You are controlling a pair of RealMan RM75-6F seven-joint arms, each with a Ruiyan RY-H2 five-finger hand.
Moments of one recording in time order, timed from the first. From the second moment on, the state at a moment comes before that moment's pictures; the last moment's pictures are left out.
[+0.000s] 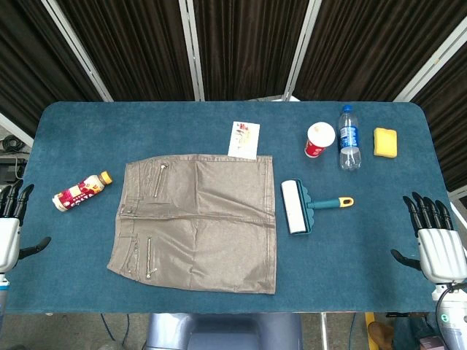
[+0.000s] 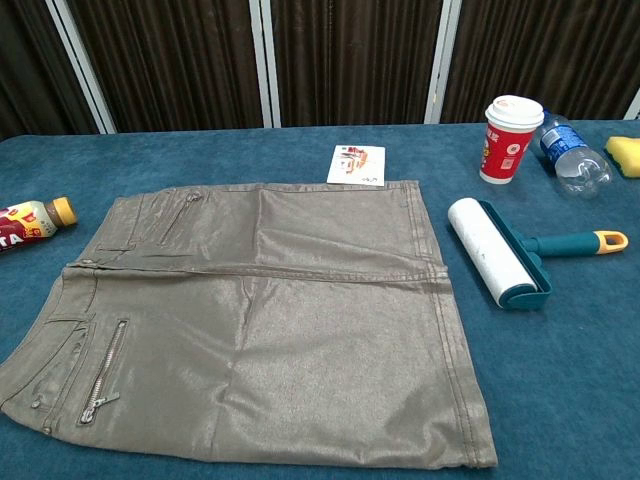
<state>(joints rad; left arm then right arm) -0.15 -1.12 -0.08 -1.72 1.36 1.52 0.25 0.12 -1.09 0.11 -1.68 -1.43 1.46 -0.16</state>
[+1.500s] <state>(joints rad) -0.19 -1.17 -0.12 -1.68 1.28 1.44 0.35 0.57 -1.57 0.10 -0.89 -1.45 0.86 0.03</state>
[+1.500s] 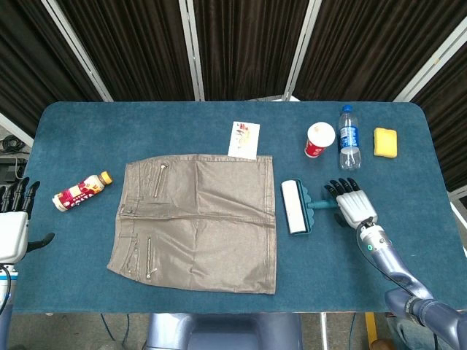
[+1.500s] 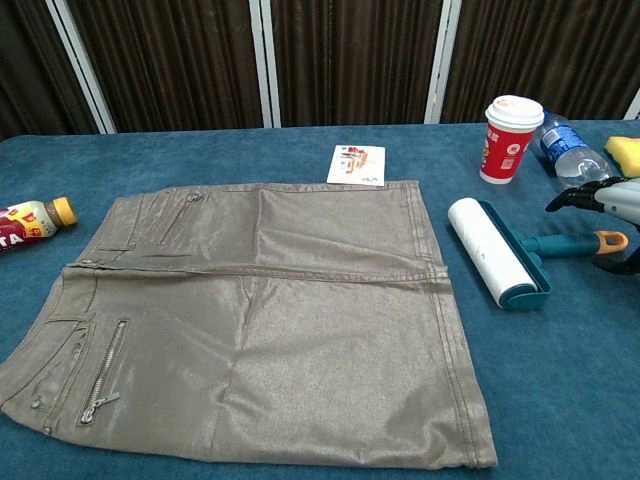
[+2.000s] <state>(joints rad) -0.19 -1.16 -0.13 -1.67 1.26 1.43 0.33 0.63 -1.66 0.08 -0.76 -1.47 0.84 0.07</state>
